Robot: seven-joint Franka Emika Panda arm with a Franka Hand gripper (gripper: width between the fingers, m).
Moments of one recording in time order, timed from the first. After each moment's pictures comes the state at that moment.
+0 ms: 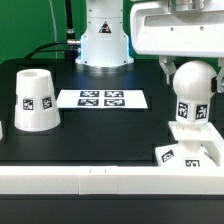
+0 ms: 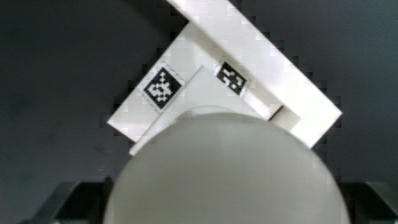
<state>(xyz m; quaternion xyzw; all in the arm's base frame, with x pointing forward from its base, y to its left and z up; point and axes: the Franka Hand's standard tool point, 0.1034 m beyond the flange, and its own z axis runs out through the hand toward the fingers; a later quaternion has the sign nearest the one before) 0.615 0.093 0.121 -0.90 0.44 -0.02 0.07</state>
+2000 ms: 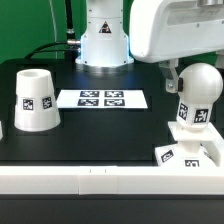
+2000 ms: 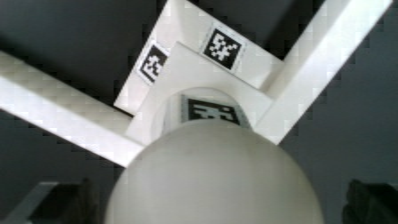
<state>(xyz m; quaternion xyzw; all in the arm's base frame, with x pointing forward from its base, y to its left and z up) 0.617 0.092 0.125 -0.96 -0.29 -0.04 0.01</state>
